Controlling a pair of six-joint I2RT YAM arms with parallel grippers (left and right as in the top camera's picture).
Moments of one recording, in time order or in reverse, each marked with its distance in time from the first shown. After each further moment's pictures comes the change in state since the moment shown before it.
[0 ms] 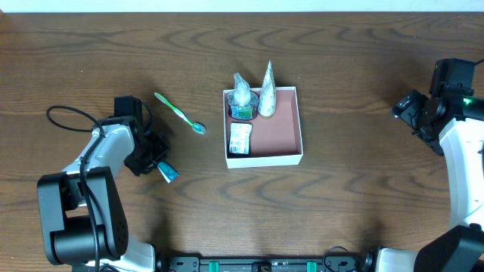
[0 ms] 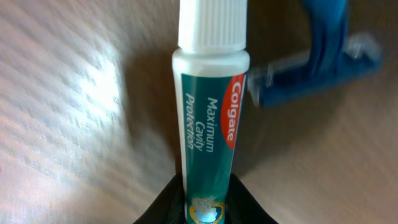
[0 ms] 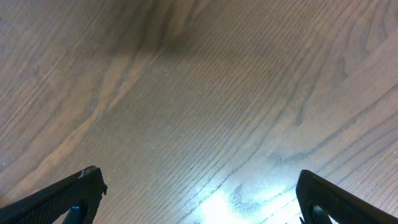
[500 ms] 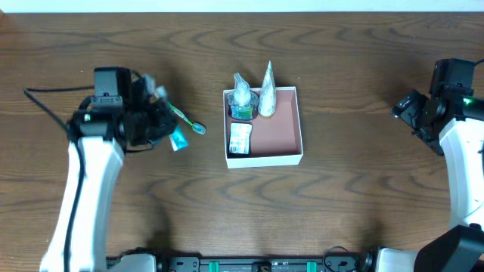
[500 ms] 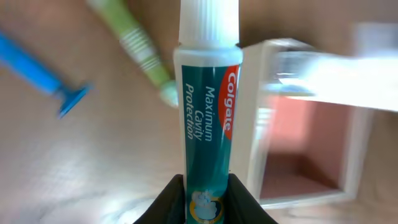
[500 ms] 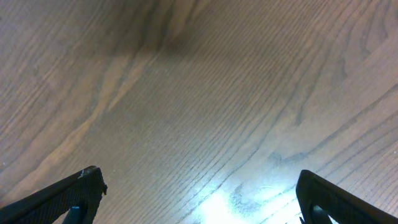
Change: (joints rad) left arm -0.132 -0.380 0.261 -0.170 0.240 0.263; right arm 0.000 0.000 0.000 0.000 0.000 0.000
